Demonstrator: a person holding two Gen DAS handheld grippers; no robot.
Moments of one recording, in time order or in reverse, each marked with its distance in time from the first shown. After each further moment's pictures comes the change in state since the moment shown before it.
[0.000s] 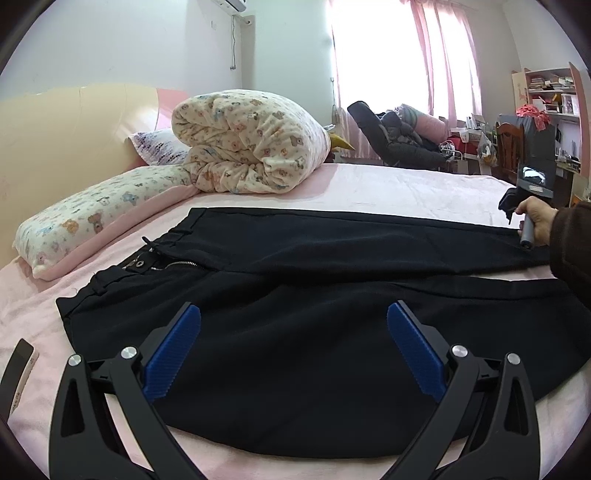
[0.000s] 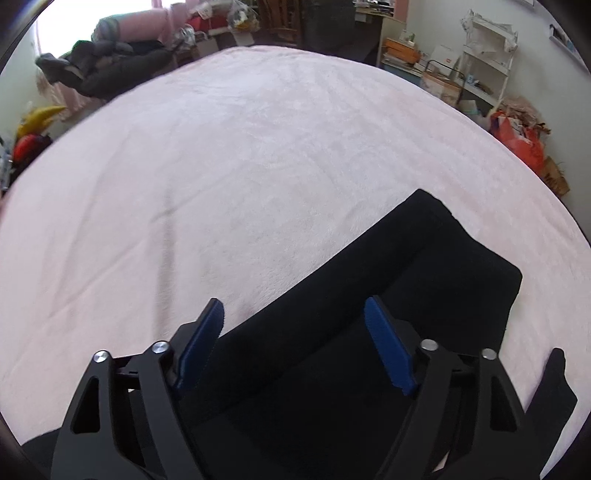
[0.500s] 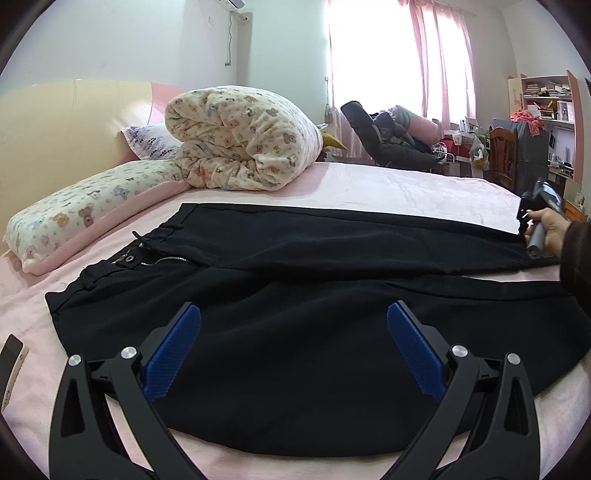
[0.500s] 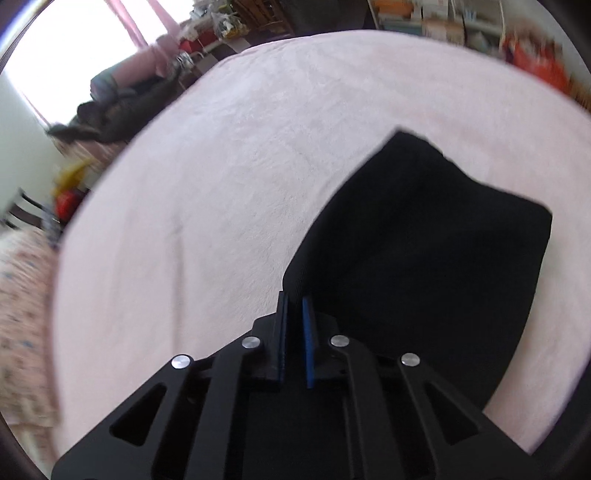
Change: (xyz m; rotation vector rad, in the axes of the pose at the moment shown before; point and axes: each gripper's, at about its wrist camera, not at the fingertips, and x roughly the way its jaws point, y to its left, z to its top) left arm 0.005 0.005 -0.001 -0.024 0.016 -0.054; right arm 0.001 -0.084 -0.009 0.237 0.055 0.364
